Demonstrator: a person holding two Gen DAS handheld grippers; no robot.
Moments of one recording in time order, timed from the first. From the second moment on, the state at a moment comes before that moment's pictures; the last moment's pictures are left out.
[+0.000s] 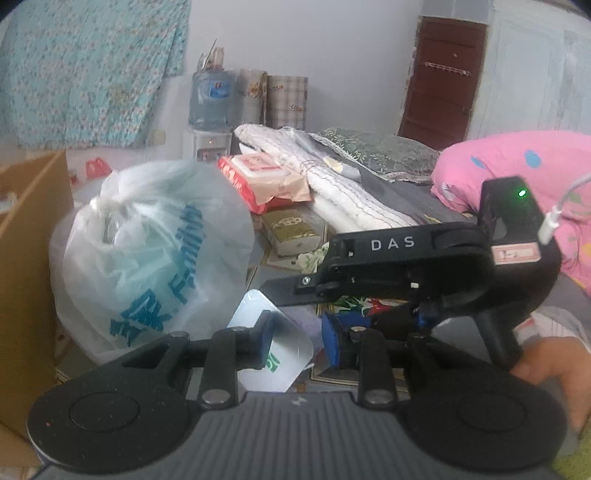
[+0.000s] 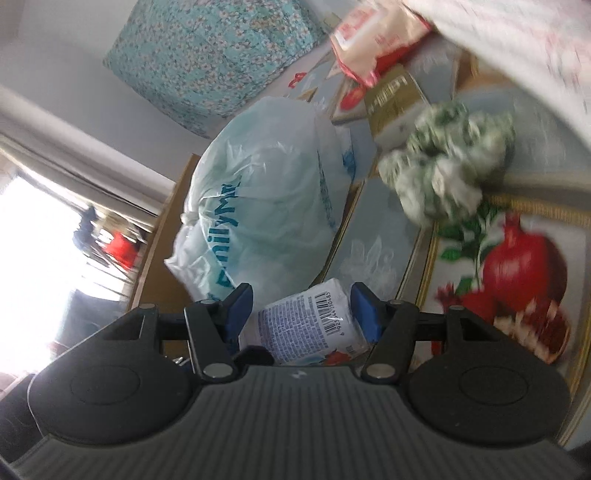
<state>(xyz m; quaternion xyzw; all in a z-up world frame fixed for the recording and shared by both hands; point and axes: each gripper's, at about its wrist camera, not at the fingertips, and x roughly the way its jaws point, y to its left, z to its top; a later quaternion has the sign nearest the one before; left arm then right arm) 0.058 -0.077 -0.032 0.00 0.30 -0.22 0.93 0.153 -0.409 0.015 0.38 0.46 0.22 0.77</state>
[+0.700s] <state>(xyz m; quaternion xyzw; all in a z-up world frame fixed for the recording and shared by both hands) 0.075 -0.136 -0.034 0.08 0.29 -0.27 0.92 0.146 -0.461 0.013 0.39 0.42 0.17 0.80</state>
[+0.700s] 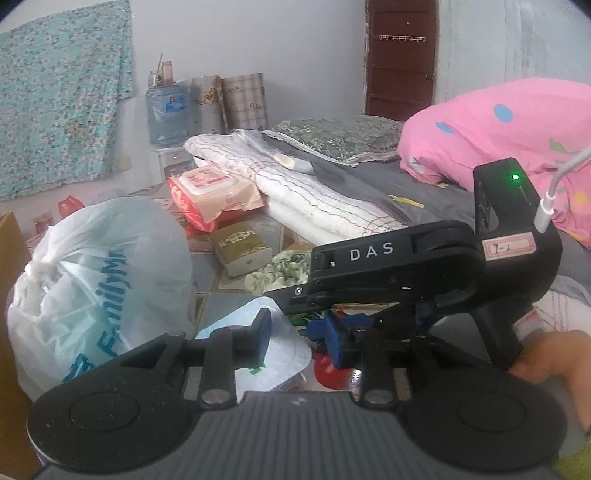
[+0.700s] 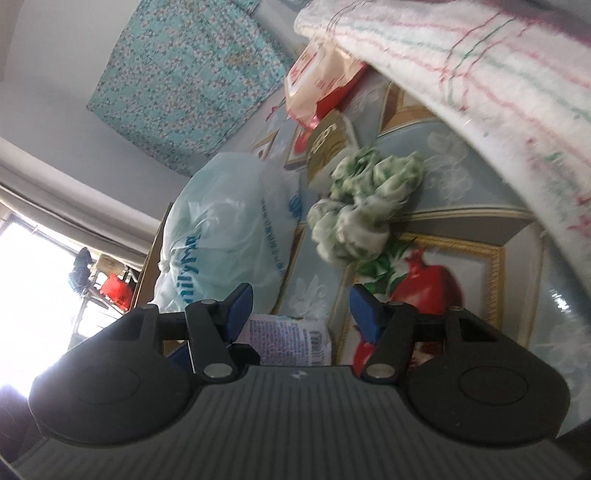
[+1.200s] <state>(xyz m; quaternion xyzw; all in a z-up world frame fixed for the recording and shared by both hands) 0.074 -0.131 -0.038 0.06 0.30 -0.27 0.91 0.134 -0.487 0.013 0.44 0.37 0.17 0.80</state>
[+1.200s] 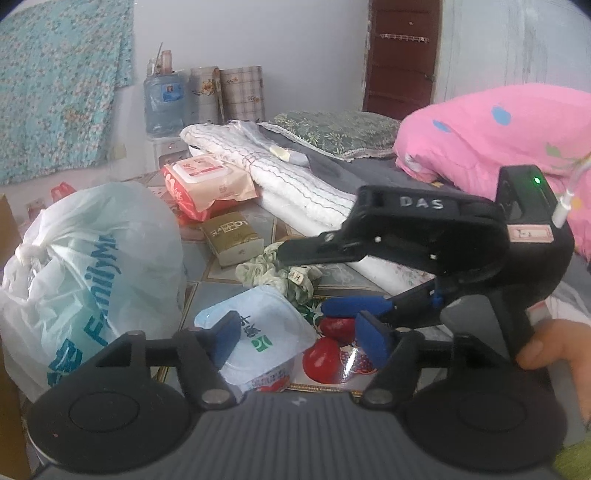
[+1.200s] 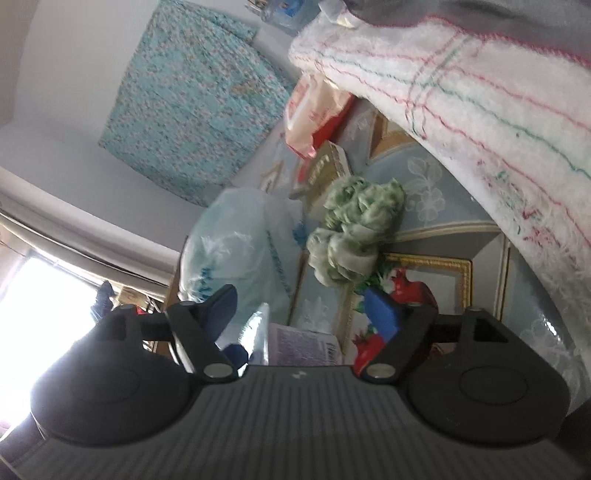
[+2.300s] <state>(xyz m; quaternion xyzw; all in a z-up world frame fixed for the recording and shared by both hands) 0.073 -0.102 -0.049 0.02 0.35 -0.24 0.91 0.139 -0.472 0.017 0.43 0.36 0.19 0.80</state>
